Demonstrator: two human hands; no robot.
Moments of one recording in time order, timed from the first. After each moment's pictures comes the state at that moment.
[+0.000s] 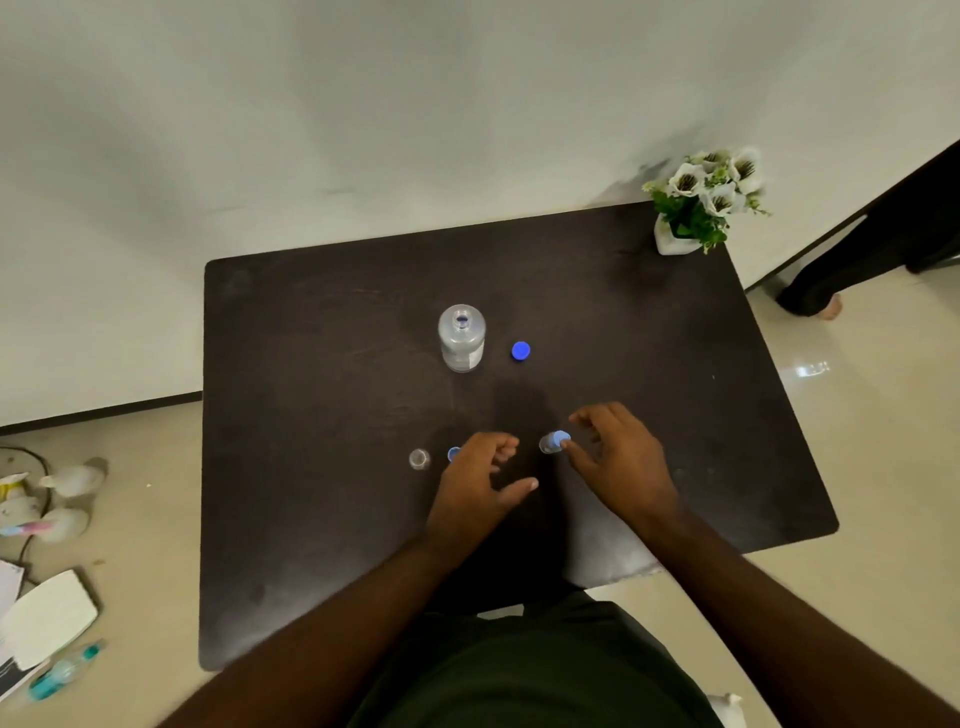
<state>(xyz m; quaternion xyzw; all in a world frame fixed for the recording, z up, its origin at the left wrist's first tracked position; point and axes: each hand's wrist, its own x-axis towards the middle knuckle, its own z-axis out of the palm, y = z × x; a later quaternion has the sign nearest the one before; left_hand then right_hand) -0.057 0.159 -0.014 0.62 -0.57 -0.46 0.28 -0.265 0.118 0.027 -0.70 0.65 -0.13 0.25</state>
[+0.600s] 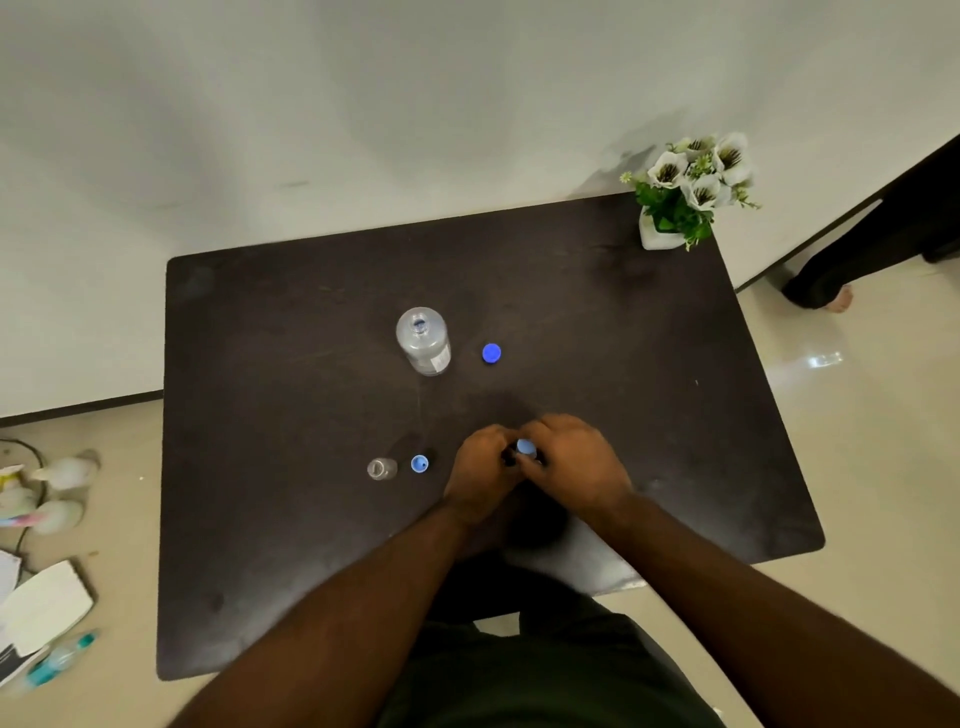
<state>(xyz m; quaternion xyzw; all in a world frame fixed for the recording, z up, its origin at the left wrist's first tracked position) -0.123 0.108 -0.052 0.63 -0.59 -0.45 0.24 -0.270 0.087 -0.001 -0.79 0.55 -0.02 0.26</state>
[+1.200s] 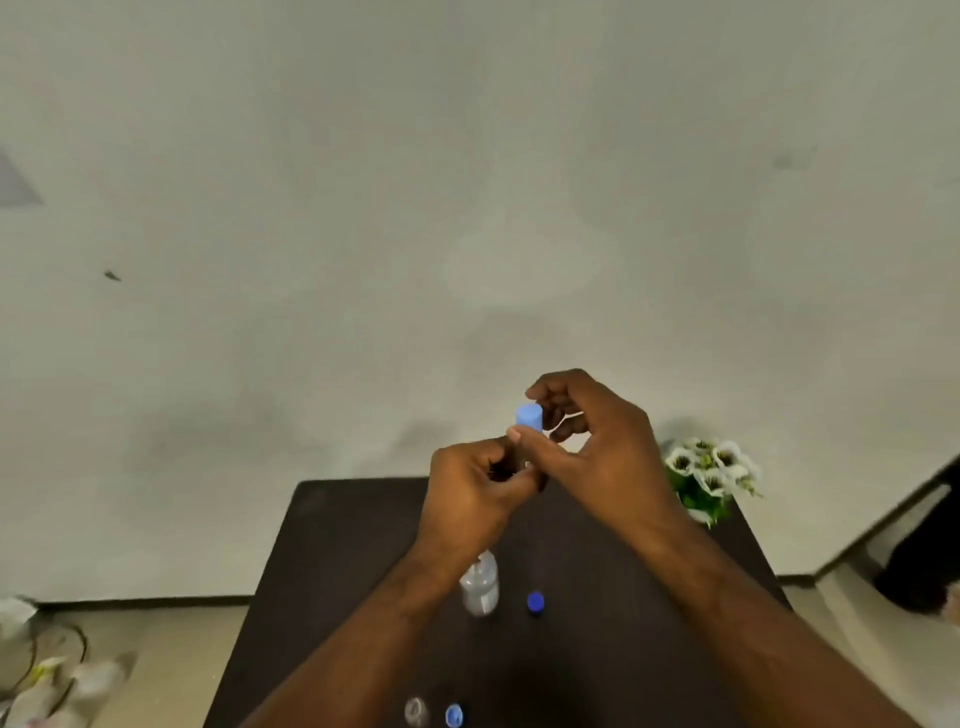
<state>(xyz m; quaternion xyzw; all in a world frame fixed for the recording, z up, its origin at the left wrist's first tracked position) -0.078 0.013 0.254 0.56 -0.54 -0.33 0.54 -0.222 -0.026 0.295 -0.74 0.39 -0.46 0.29</state>
